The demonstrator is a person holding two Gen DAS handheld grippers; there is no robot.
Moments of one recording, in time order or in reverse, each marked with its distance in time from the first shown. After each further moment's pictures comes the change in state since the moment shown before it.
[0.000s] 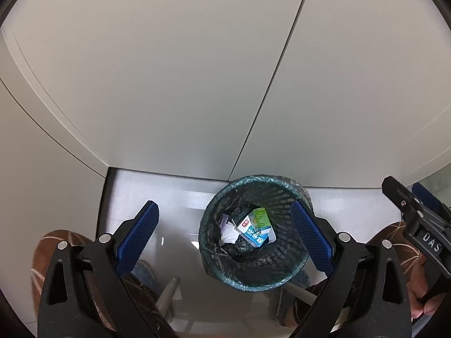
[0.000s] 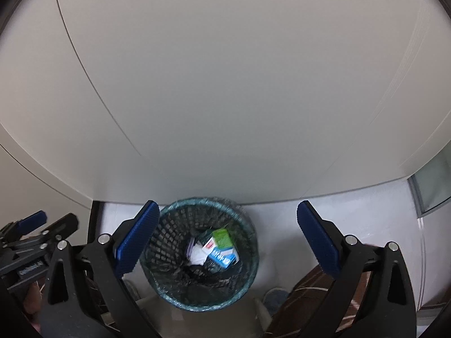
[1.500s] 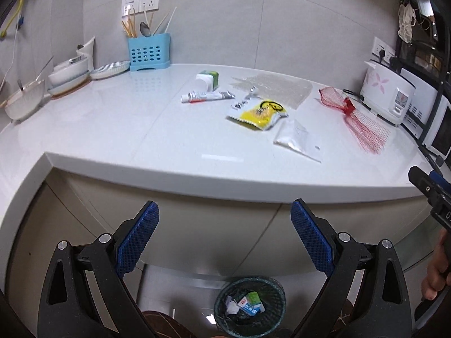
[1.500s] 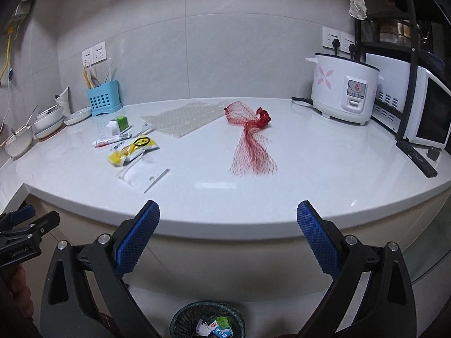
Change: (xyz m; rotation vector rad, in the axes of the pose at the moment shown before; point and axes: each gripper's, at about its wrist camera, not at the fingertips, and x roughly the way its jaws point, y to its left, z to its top) left arm -0.298 -0.002 0.168 0.018 -0.408 0.023; right arm -0.276 -0.003 0.213 -0.049 -0.425 0.045
